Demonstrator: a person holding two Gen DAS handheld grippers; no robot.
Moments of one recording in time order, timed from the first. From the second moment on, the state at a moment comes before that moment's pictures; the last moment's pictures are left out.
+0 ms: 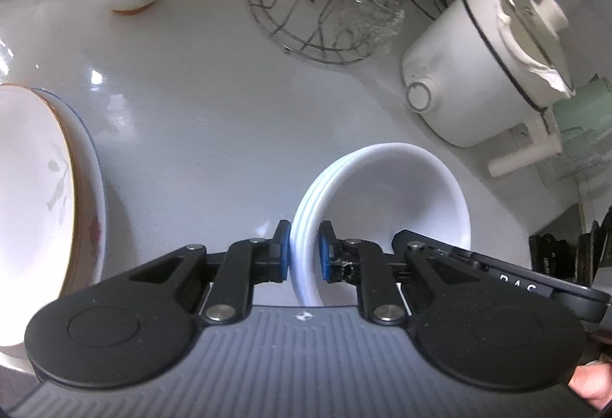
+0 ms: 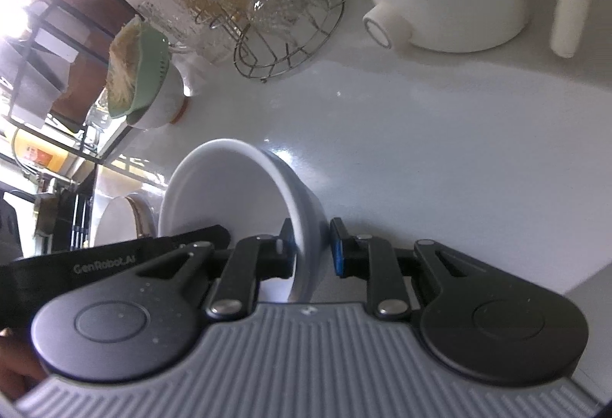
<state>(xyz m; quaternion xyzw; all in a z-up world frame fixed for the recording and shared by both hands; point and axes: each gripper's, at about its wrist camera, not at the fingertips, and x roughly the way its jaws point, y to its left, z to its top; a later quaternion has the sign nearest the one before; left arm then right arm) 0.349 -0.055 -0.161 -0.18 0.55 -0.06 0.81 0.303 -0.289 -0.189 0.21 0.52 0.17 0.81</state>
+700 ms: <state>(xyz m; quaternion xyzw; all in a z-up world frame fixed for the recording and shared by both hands) 0.320 -0.059 -0.125 -0.16 0.56 -0.10 0.81 0.255 -0.297 -0.154 0.22 0.50 0.14 0.82</state>
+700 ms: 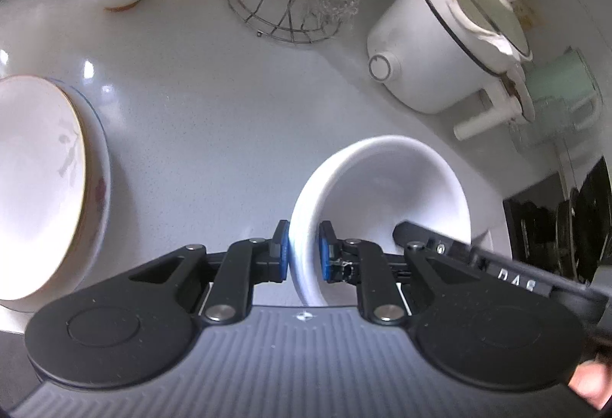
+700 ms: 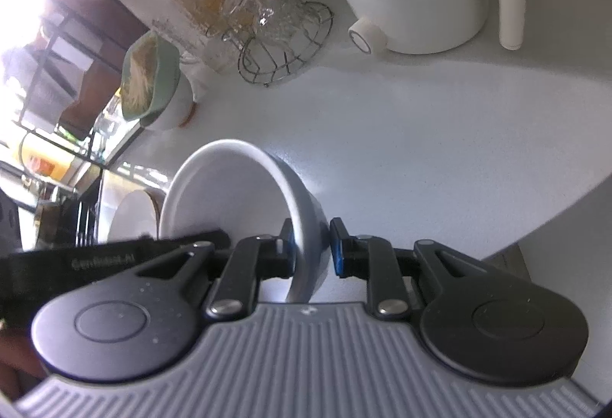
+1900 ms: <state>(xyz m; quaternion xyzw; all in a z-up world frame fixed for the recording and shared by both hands) 0.310 0.092 -0.077 -0.19 0.53 -0.12 0.82 0.256 -0.171 -0.097 0.20 0.47 0.17 0.85</state>
